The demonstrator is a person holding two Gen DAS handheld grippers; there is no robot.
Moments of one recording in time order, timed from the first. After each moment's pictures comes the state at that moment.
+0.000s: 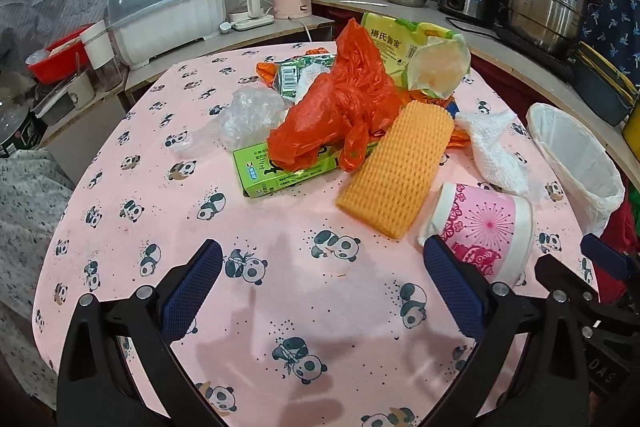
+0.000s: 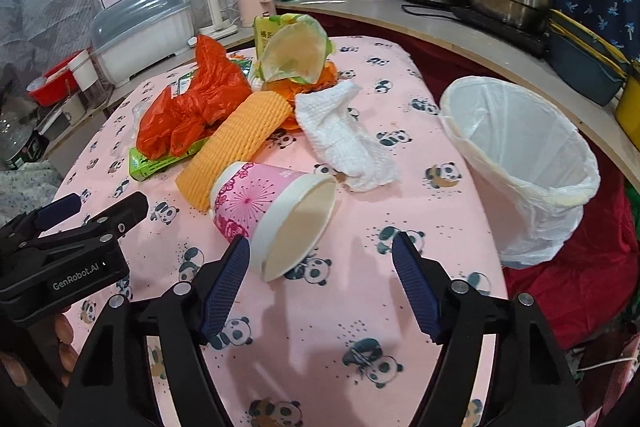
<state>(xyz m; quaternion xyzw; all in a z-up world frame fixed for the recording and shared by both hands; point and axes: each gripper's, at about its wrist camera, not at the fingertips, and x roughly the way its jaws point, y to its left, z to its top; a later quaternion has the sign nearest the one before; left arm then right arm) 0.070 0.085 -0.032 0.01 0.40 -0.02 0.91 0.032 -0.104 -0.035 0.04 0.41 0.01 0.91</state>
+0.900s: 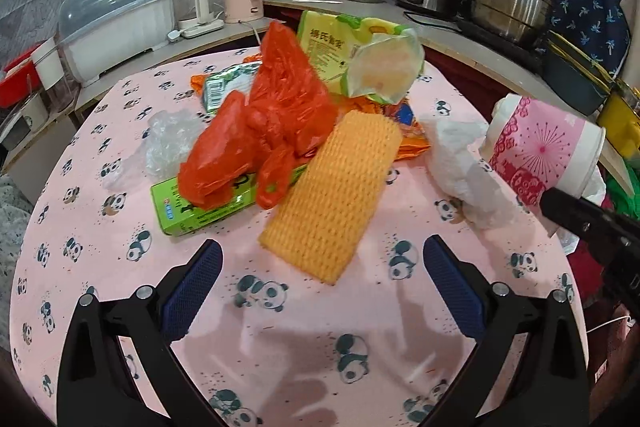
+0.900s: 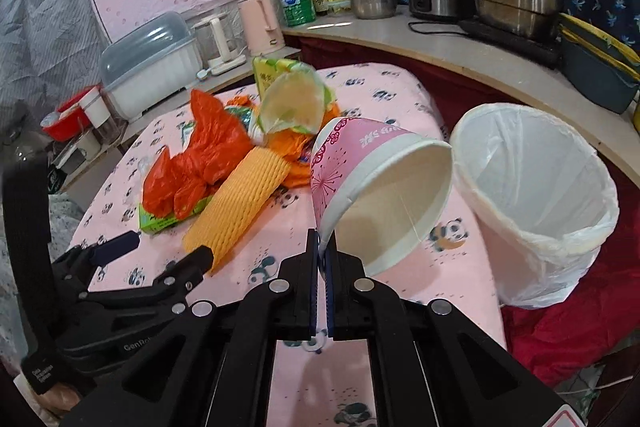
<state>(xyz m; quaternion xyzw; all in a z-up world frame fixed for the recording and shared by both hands) 0.102 0.037 -0.038 0.02 0.40 -0.10 0.91 0.062 -0.138 -0.010 0.08 0.37 0.03 0.92</state>
